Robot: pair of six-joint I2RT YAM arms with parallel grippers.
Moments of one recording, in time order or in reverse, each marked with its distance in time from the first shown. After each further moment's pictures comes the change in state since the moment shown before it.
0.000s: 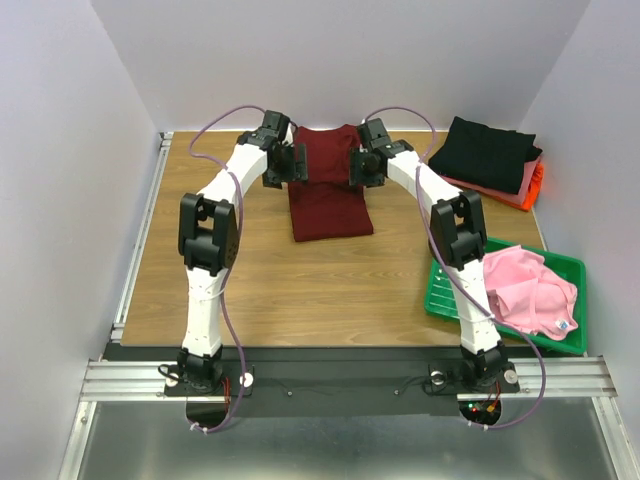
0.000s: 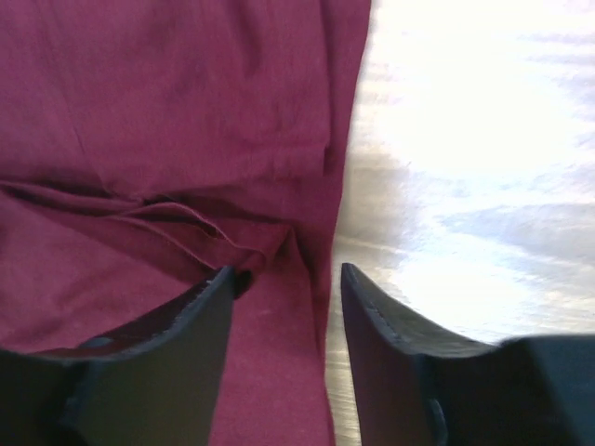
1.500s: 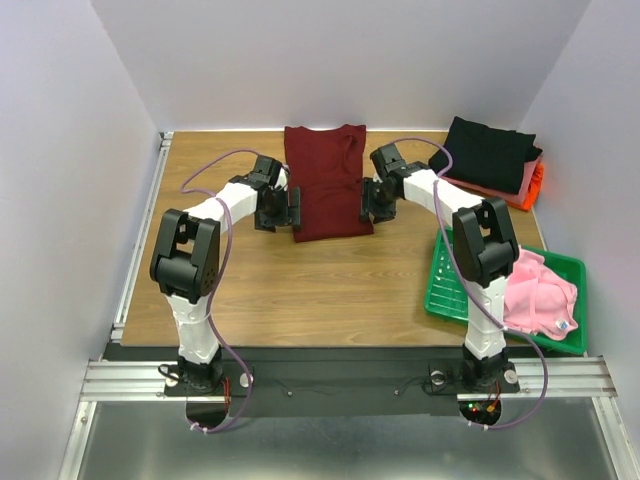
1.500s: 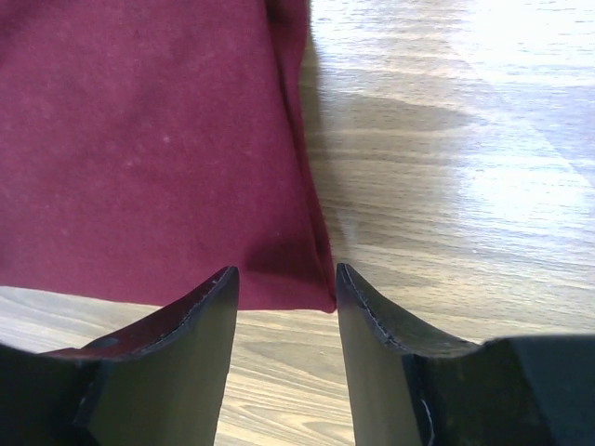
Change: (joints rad) left arm -0.020 -0.335 -0.689 0.293 0.033 0.015; right arm -0.006 -0.301 -0.503 0.040 -0.198 0.119
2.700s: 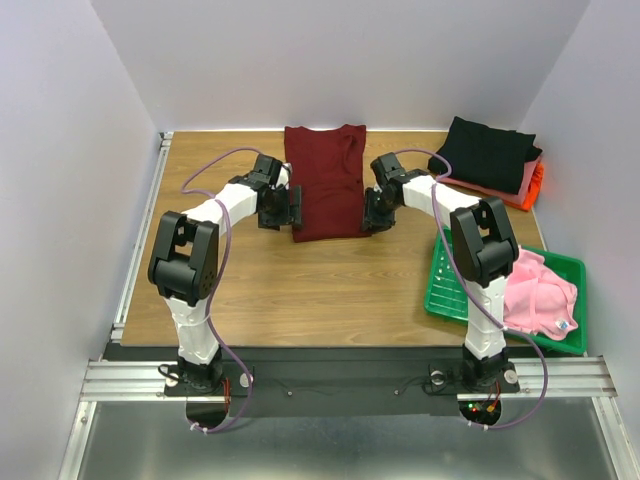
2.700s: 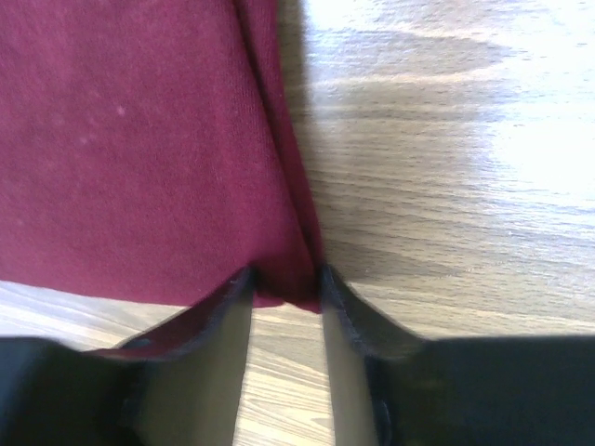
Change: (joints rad) left arm -0.005 -0.029 -0.010 0.021 0.034 0.003; right arm 0.000 0.002 -0.078 0.024 -0.058 0.067
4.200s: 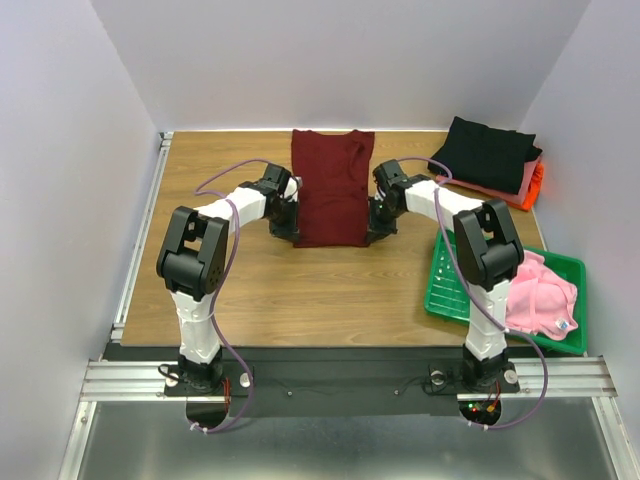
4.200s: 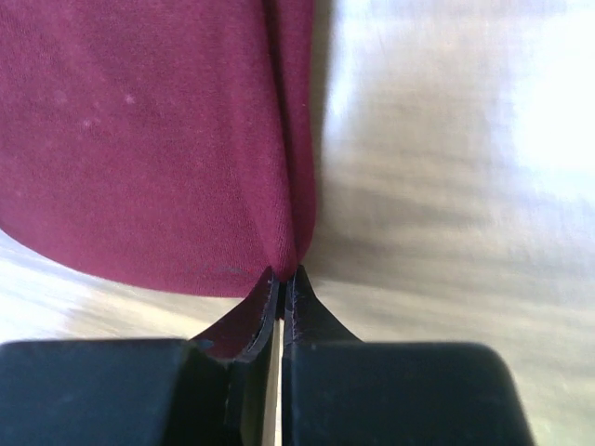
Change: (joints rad) left arm -0.039 0.062 -0.019 -0.006 0.054 0.024; right arm -0.001 -0.034 -0.075 -0.009 -0.045 -0.019
